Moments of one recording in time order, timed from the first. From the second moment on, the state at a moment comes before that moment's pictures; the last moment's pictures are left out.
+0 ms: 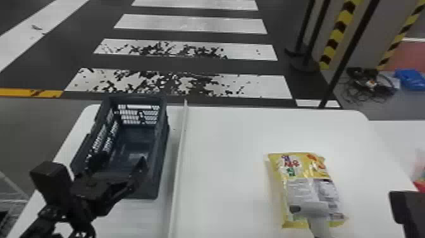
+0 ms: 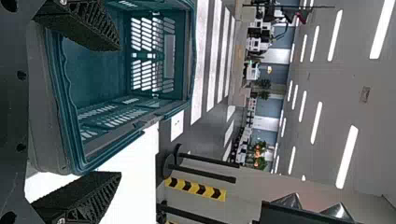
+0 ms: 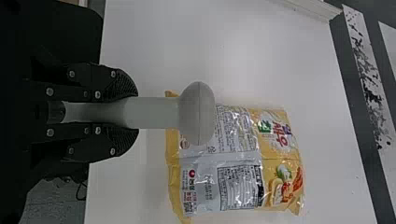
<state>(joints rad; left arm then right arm) 0.43 0.07 0.14 -2.00 0.17 0.22 -0.35 0.52 -0.07 -0.28 -2.60 -0.11 1.57 0.42</state>
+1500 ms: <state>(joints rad) 0.44 0.07 0.14 -2.00 0.16 0.24 -0.35 0.17 -0.24 -0.50 -2.05 -0.15 1.11 0.42</state>
